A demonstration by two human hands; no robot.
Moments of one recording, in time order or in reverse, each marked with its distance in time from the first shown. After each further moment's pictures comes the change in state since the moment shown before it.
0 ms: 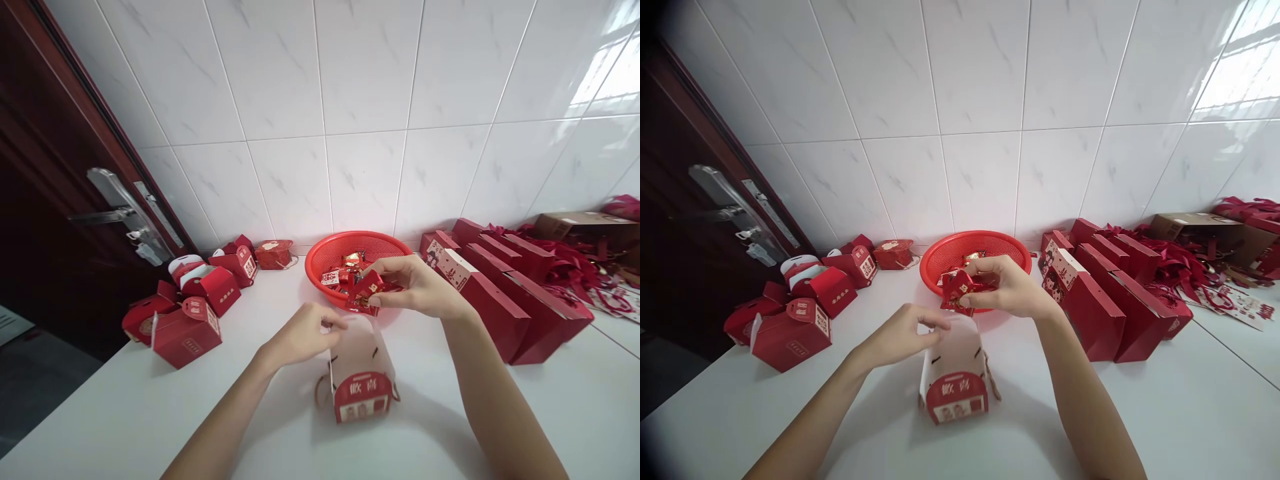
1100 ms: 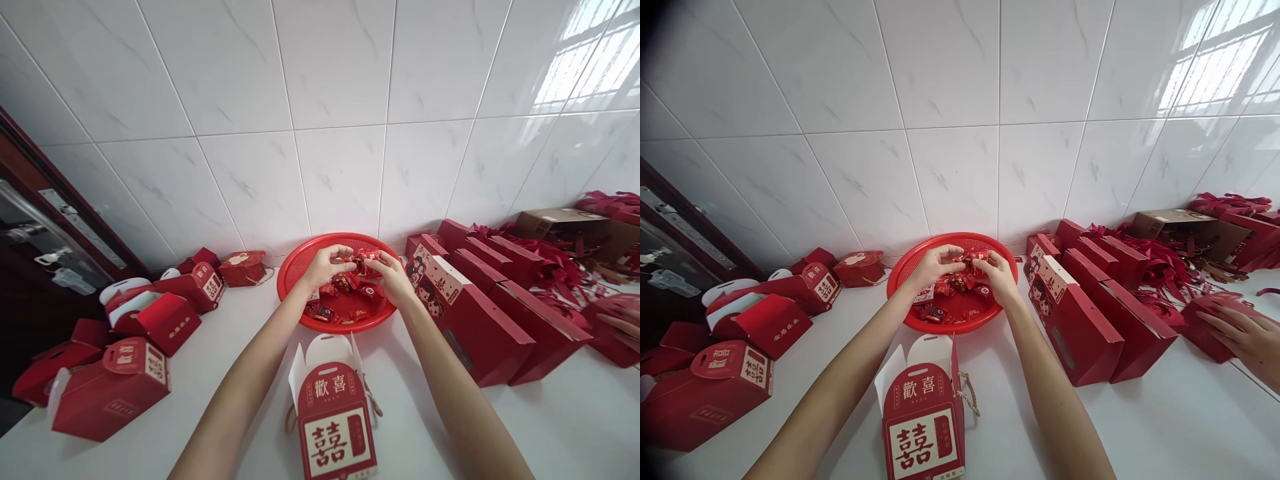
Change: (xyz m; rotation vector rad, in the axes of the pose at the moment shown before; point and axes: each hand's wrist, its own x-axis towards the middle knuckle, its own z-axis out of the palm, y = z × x) left_hand 0.208 -0.021 -0.007 -0.486 0.132 0.361; right_hand 0.049 0.131 -0.048 0.491 0.690 0.141
